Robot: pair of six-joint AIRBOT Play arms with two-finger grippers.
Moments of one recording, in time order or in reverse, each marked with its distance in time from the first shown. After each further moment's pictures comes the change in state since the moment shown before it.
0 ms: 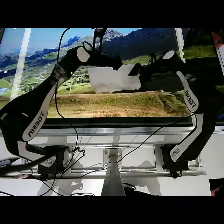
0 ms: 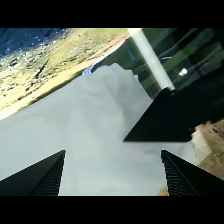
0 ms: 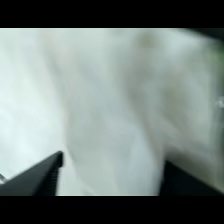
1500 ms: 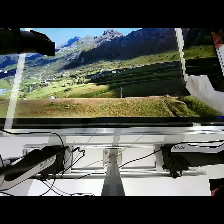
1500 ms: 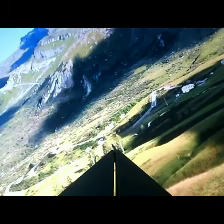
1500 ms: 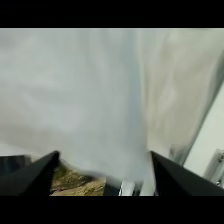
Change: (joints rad) left arm 0.336 0.544 0.000 0.418 -0.444 0.000; right arm -0.883 0.436 0.069 -0.939 0.465 0.754
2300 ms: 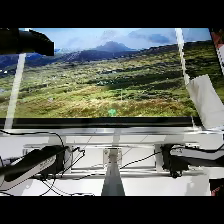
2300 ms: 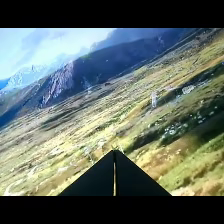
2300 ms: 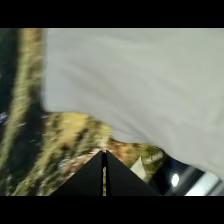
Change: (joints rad) left arm 0.001 0.005 0.000 0.000 -0.001 0.000; right arm 0.324 0.129 0.000 -0.011 -0.184 -0.182
